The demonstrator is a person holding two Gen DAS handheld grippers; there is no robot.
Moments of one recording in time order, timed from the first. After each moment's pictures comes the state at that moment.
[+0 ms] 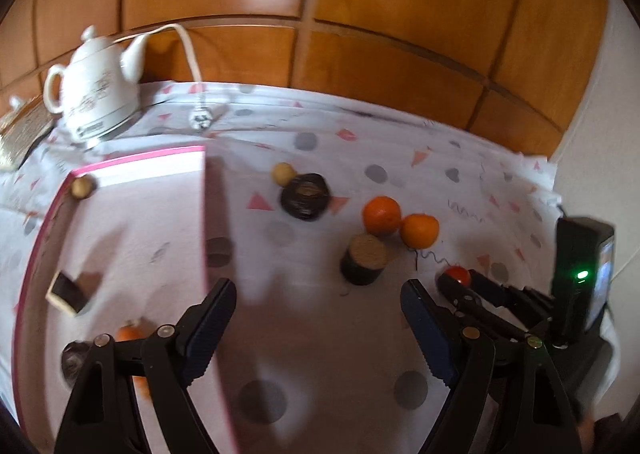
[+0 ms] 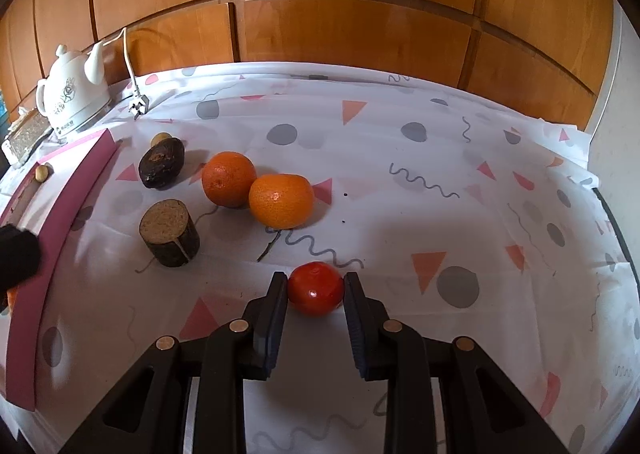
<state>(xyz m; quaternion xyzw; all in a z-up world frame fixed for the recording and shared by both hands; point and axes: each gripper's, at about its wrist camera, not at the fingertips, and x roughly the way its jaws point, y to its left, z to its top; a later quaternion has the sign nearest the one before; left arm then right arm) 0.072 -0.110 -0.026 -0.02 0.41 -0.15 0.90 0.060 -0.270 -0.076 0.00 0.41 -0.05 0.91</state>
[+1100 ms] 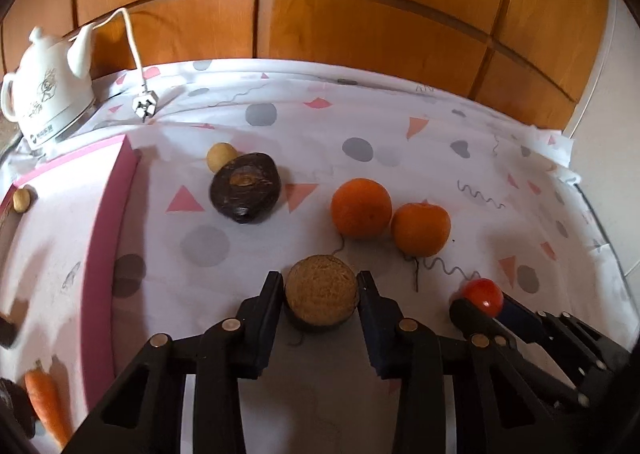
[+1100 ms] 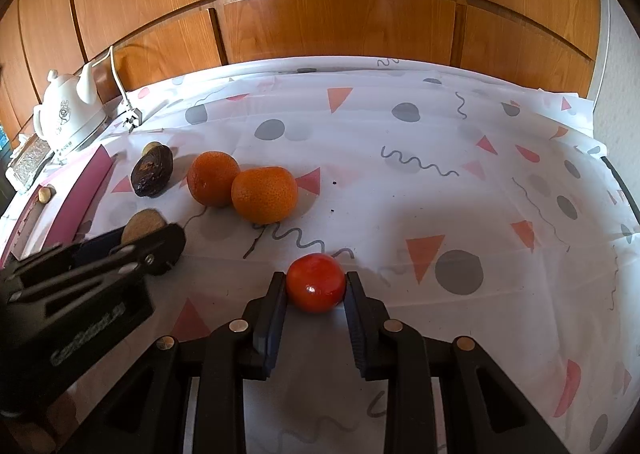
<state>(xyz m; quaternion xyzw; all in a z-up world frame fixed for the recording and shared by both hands) 0.113 -0.157 -0.068 -0.01 0.42 -0.15 0.89 0.059 -0.286 -0.084 0.05 0.41 -0.04 0.91</state>
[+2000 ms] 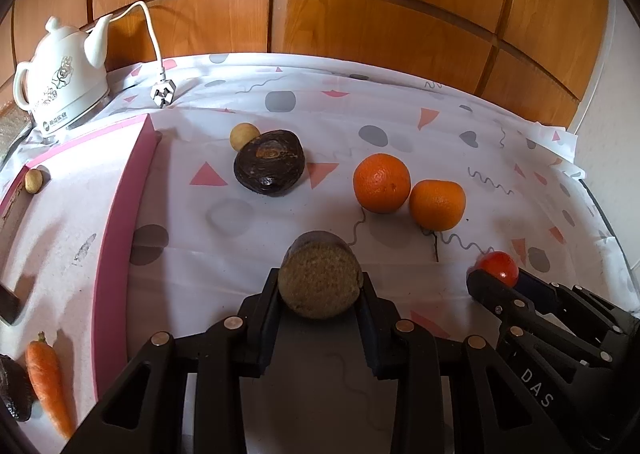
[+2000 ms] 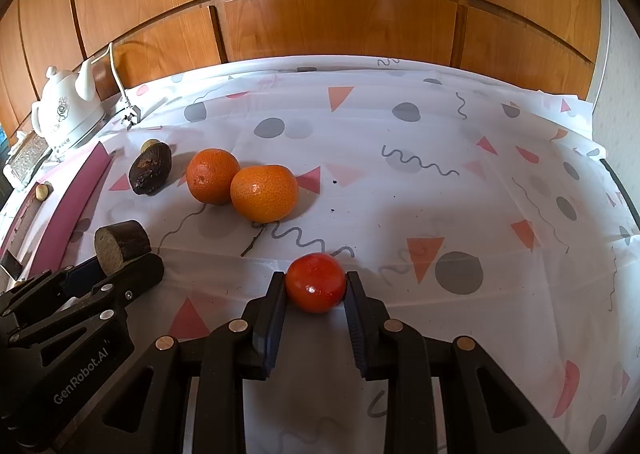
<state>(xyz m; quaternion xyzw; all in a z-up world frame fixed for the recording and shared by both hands) 0.100 -0.146 -0.081 0.00 0.42 -0.14 0.90 0.059 -0.283 -0.085 0.05 0.41 -0.05 0.91</state>
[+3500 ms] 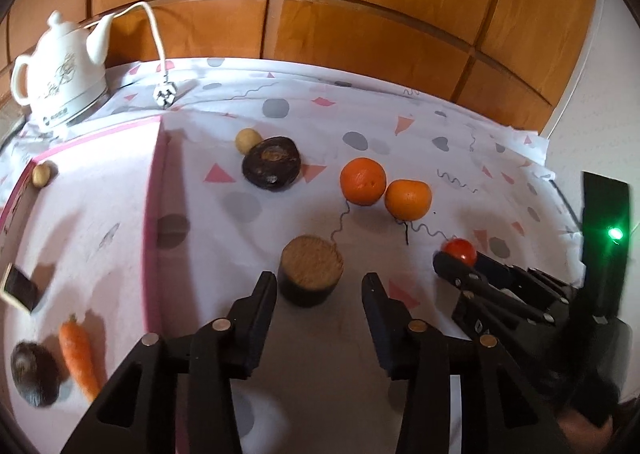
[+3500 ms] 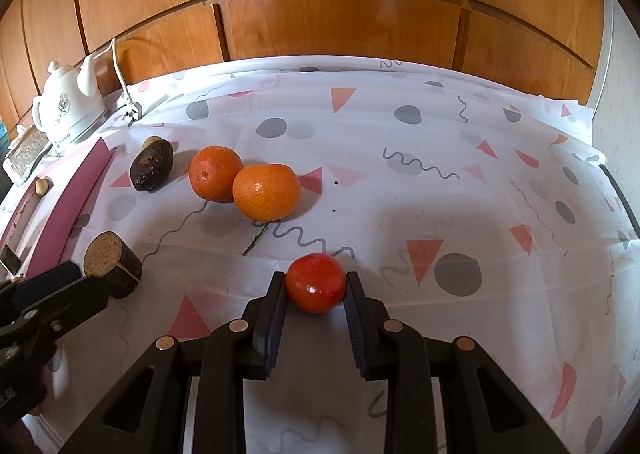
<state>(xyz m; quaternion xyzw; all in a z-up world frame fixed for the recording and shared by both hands) 0.080 -0.127 -0.058 -0.02 0.42 -0.18 0.89 0.059 -0.282 -0.083 0.04 0.41 -0.04 0.91</state>
